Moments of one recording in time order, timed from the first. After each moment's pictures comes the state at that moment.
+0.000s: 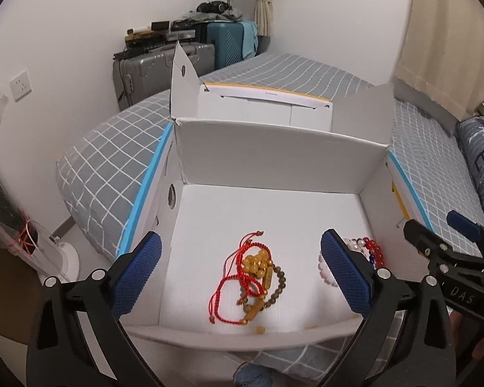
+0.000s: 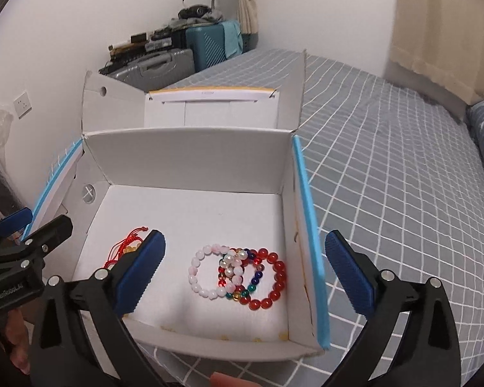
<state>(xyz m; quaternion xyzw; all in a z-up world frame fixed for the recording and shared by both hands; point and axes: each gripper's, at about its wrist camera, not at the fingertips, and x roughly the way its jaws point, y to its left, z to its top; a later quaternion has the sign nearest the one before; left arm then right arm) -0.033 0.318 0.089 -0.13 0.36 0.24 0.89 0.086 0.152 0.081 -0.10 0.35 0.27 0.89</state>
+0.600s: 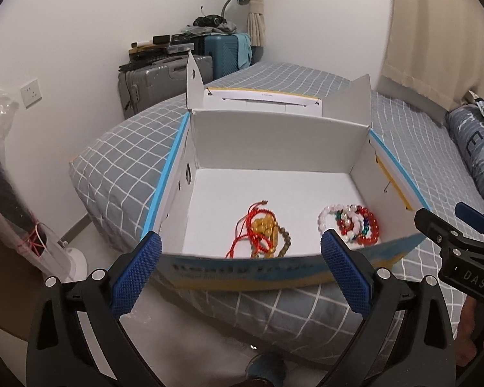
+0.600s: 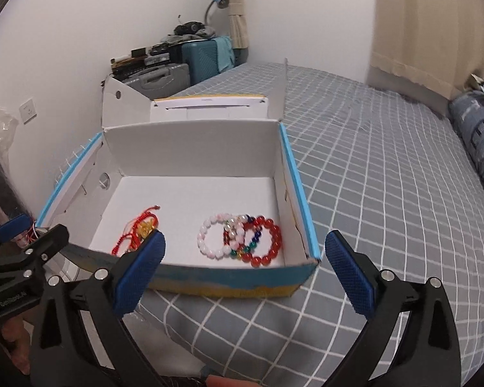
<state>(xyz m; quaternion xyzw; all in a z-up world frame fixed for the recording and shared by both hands) -0.099 0.288 0.084 -0.10 0.34 0.23 0.91 0.017 0.114 0.079 -0.08 0.33 0.25 0.90</state>
